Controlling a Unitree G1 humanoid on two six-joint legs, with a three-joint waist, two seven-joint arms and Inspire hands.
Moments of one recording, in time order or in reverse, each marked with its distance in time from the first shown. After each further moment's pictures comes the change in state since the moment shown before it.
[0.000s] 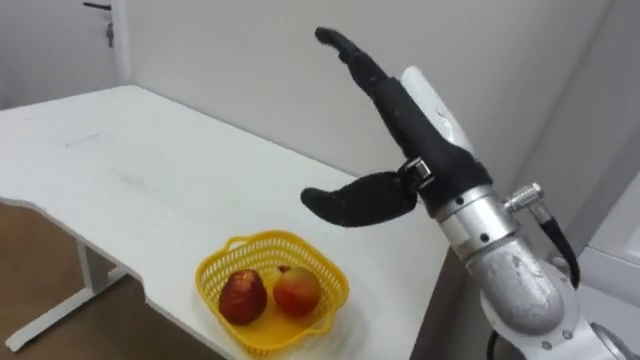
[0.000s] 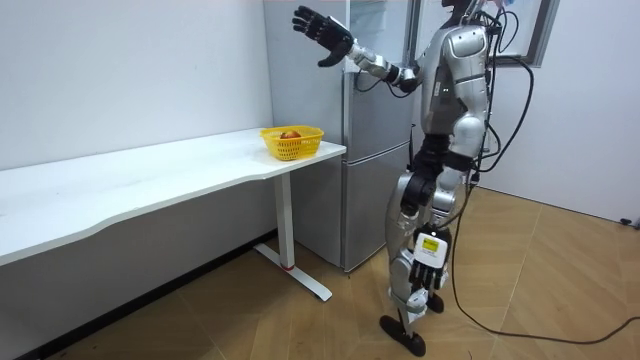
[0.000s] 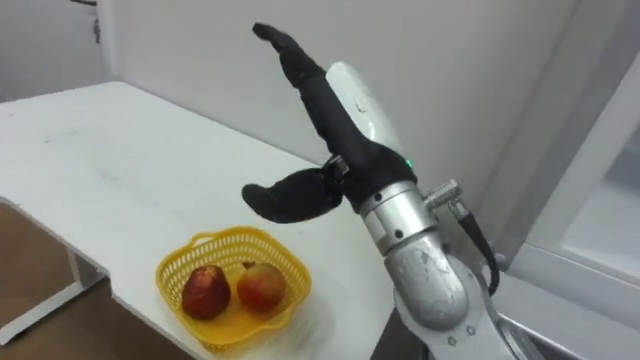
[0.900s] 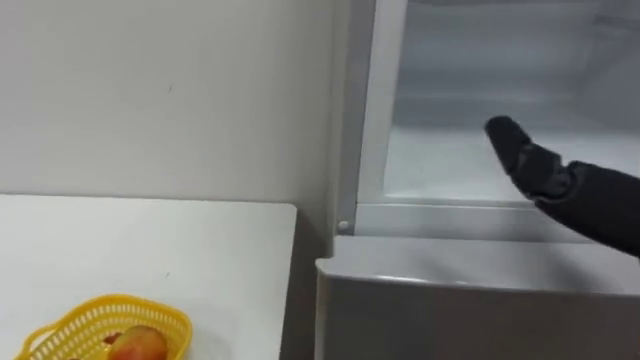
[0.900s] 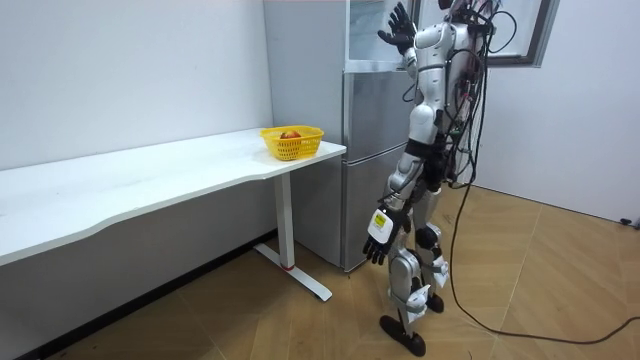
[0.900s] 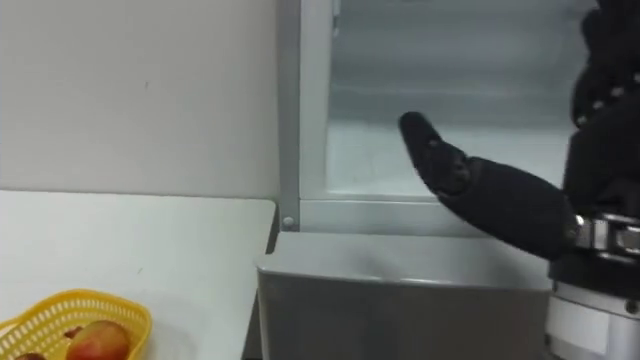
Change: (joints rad) left arm -0.003 -0.090 0.026 0.090 -0.012 -0.140 0.064; right arm 0.473 0.088 -0.383 -0.298 0.230 -0.259 -0.374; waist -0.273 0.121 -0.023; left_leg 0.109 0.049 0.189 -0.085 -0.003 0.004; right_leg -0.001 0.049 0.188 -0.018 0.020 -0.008
